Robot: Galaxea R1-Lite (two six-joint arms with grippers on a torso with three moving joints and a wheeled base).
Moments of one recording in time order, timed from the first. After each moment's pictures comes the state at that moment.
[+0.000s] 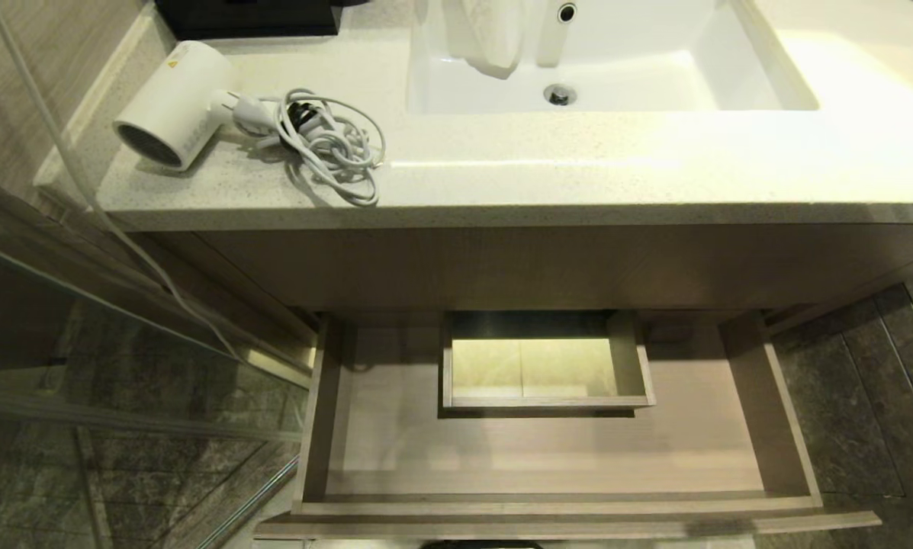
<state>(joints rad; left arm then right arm) 0.00 0.00 0.00 0.00 0.00 0.00 -0.20 0.60 -0.78 0.46 -0.09 -0.31</state>
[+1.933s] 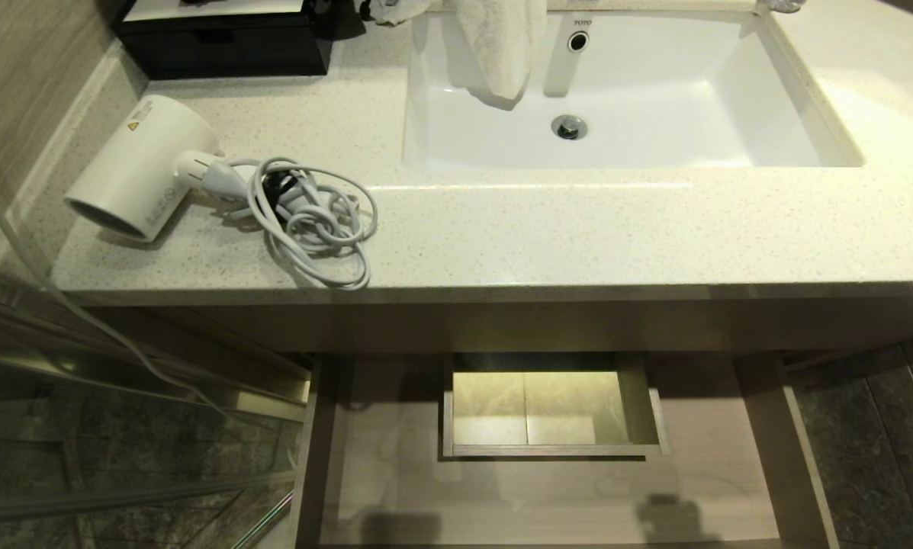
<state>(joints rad) 0.00 0.00 0.00 0.00 0.00 0.00 -0.24 0.58 -0.82 0.51 -0.10 -0.31</state>
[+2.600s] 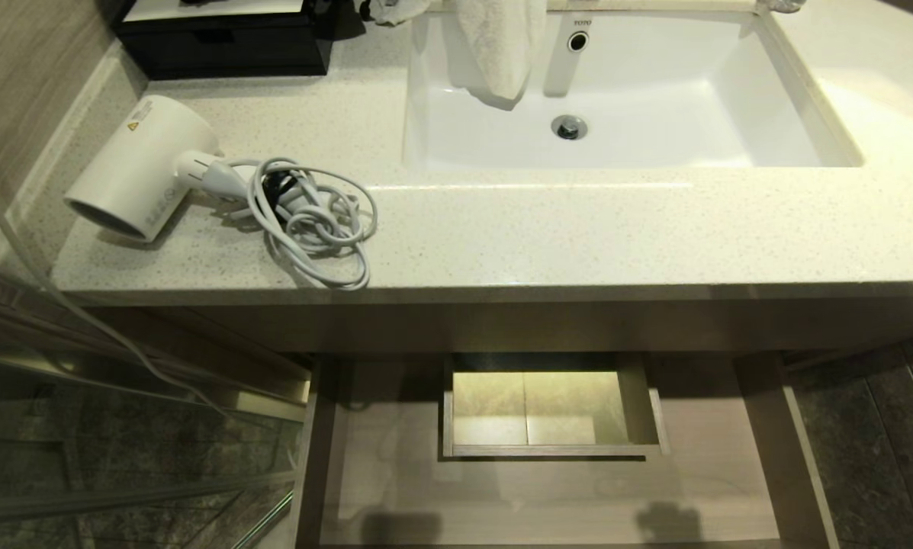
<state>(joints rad) 0.00 0.00 0.00 0.00 0.00 0.00 -0.24 0.55 -0.81 0.54 -0.09 -0.31</state>
